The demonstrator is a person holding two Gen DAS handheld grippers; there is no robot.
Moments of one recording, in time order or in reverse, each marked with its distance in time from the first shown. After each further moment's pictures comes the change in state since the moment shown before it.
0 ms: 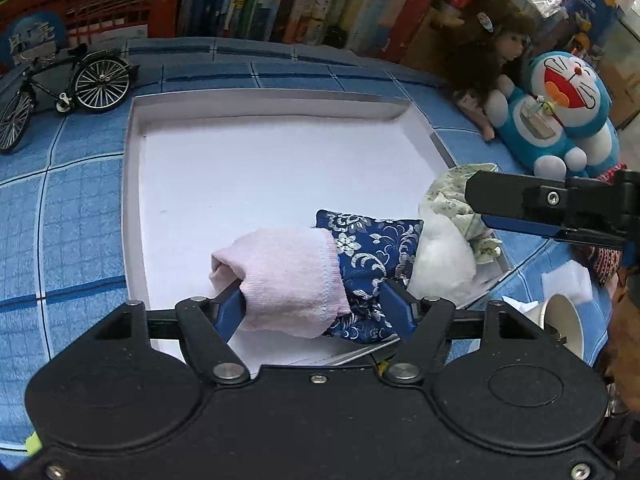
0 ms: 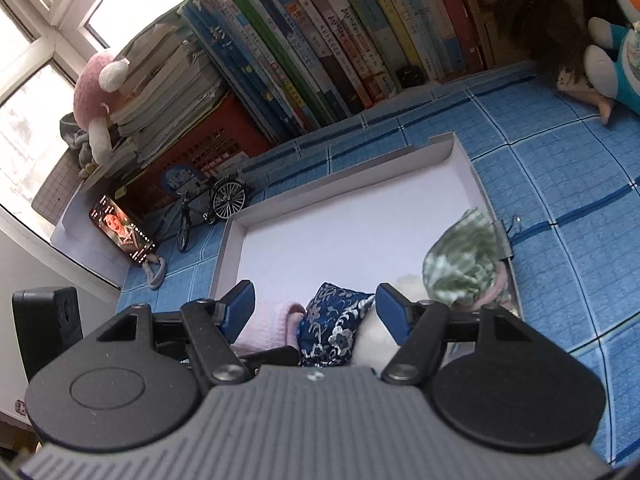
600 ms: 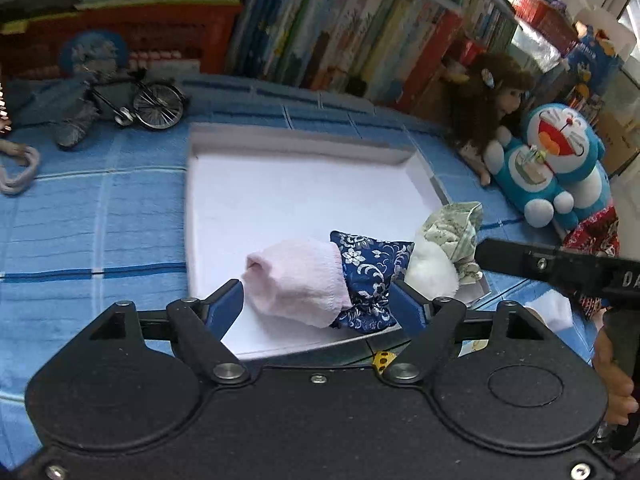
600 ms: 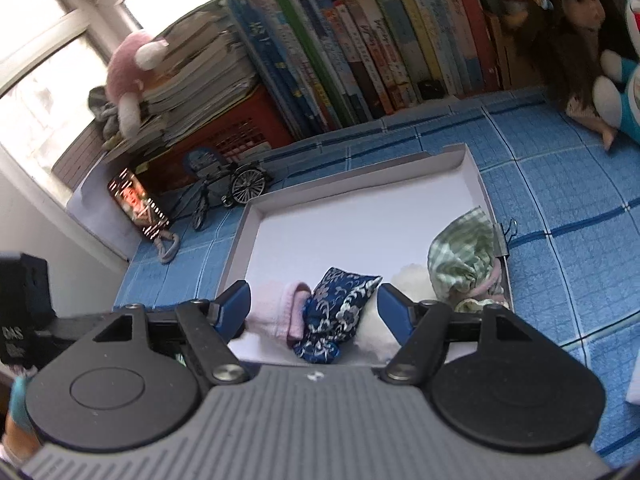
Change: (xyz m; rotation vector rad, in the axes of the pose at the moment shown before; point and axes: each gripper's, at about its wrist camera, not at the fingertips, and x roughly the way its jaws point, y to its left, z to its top) left arm -0.071 0.012 -0.027 -0.079 -0.150 0.027; right arm -0.028 0.017 -0.025 -0.153 -0.019 0.013
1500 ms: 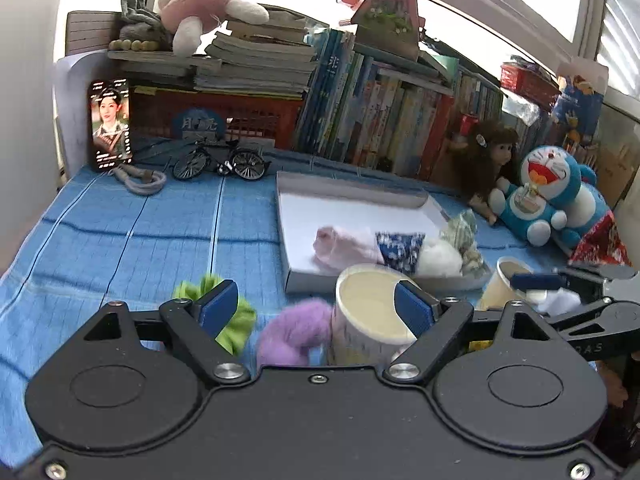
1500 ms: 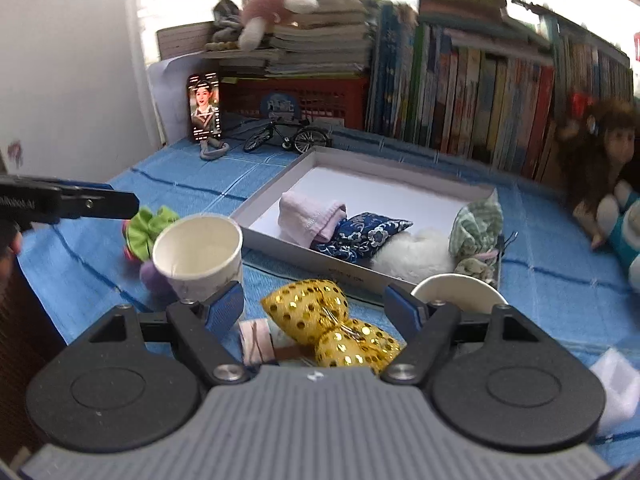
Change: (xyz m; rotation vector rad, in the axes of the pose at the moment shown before) left arm -0.133 0.006 -0.165 0.032 -0.367 0.144; right arm -0.053 0.047 -0.134 -0.560 -0.140 -0.074
